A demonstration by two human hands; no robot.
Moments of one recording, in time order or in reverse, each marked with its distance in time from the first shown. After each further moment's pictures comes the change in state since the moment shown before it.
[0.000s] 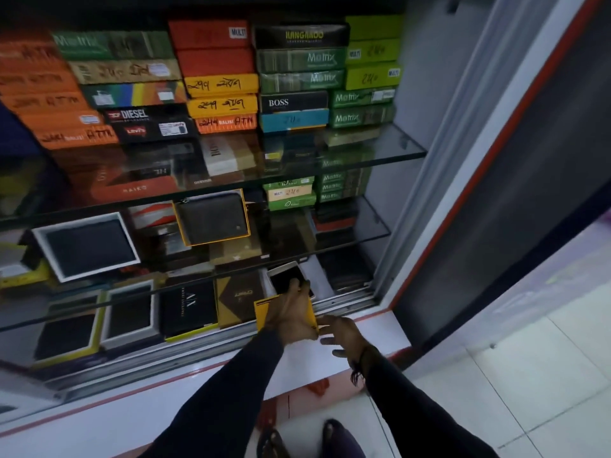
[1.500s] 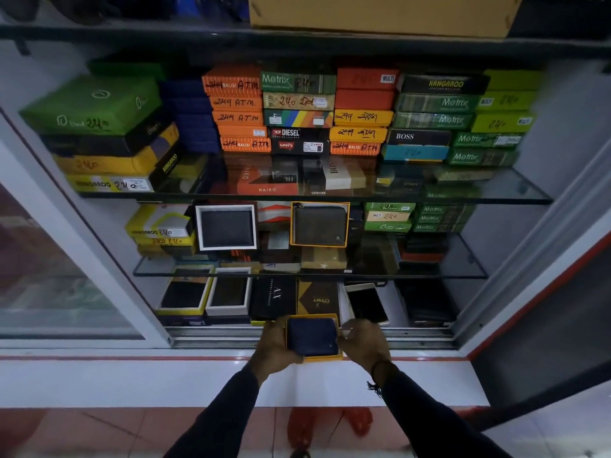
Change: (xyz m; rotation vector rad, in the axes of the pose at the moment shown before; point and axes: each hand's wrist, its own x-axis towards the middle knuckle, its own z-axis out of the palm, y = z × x) left_hand -0.113 -0.153 0.017 -0.896 0.184 -0.432; right_hand -0.001 -0.019 0.109 -0.956 0.194 -0.621
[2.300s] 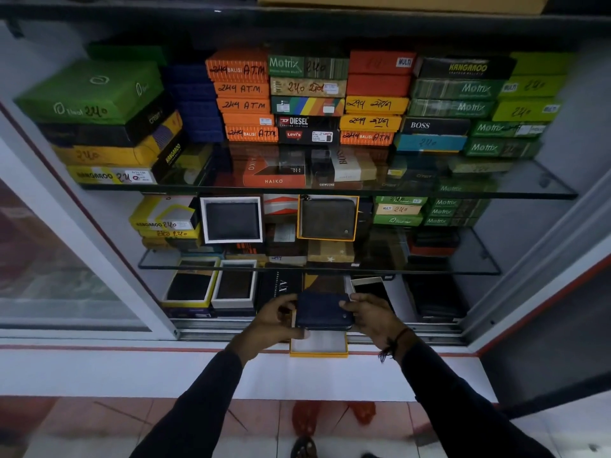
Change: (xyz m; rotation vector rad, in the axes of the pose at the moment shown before) left_hand 0.003 0.014 -0.046 -0.212 -0.149 0.077; right_hand 0.024 -0.020 -0.028 1.135 -0.183 0.316
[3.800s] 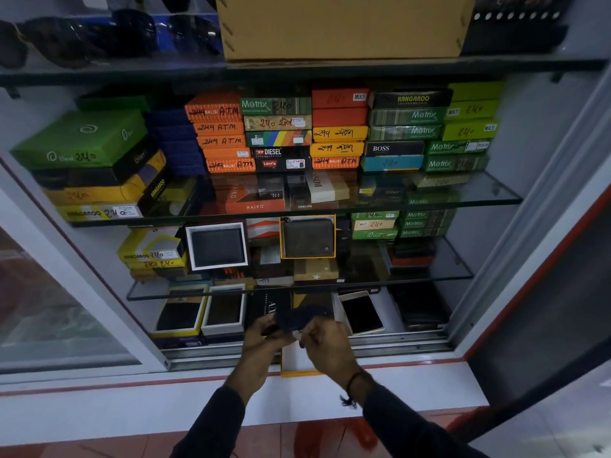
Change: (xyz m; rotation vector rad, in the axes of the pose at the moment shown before) left_hand -0.013 -0.001 0.025 -0.430 0.252 0.097; right_hand -0.045 0.027 0.056 -0.753 0.089 -0.621
